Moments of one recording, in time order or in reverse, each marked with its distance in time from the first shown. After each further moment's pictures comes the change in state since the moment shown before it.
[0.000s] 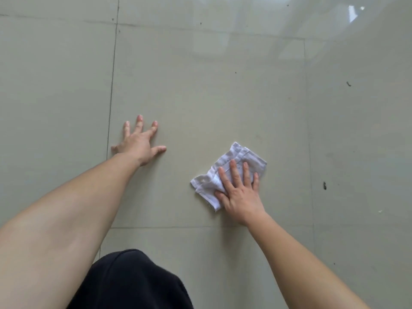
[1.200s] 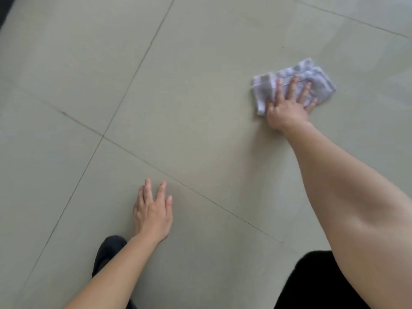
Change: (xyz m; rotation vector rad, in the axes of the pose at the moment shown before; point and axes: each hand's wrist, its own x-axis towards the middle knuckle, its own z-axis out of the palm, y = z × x) left_hand -0.253 0.141 0.226 -0.270 0.132 -0.544; right_hand 0.150 0.117 -0.128 0.020 0.092 -0.076
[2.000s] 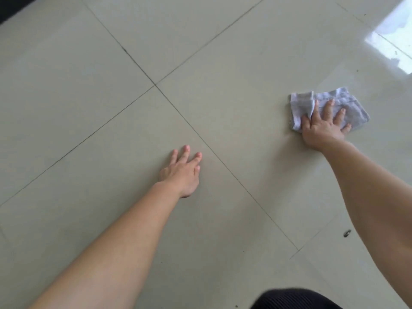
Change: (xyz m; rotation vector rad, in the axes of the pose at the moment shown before) left_hand 0.005 -0.020 0.010 -0.171 -0.188 0.016; right_hand -0.031 -0.035 0.034 -0.236 0.003 -0.181
